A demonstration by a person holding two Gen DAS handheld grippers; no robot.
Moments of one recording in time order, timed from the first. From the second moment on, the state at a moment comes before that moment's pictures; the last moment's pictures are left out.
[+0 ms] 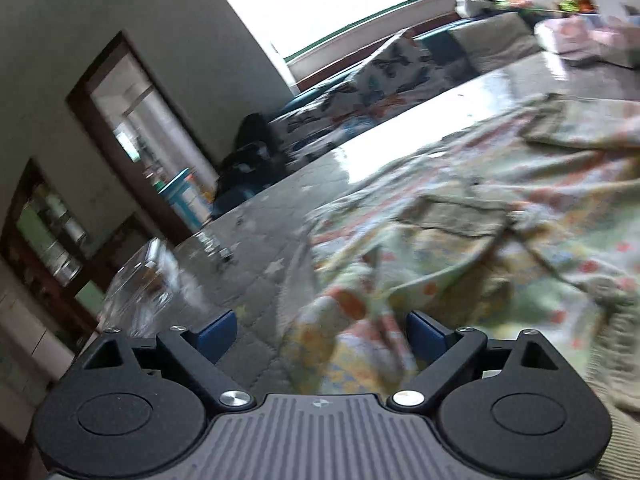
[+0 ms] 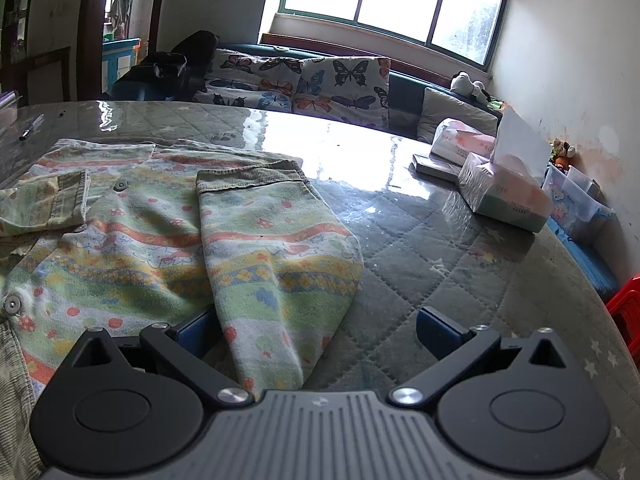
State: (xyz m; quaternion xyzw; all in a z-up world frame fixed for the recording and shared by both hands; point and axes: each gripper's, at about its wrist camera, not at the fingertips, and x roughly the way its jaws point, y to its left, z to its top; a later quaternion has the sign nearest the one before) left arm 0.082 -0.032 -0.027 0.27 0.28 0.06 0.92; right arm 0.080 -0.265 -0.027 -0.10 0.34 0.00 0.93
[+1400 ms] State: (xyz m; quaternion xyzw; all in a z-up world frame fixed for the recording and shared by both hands) left arm 0.037 0.116 -0.009 0.04 0.30 0.24 0.92; right arm 0.080 -0.266 -0.029 -0.09 0.34 0.00 0.94
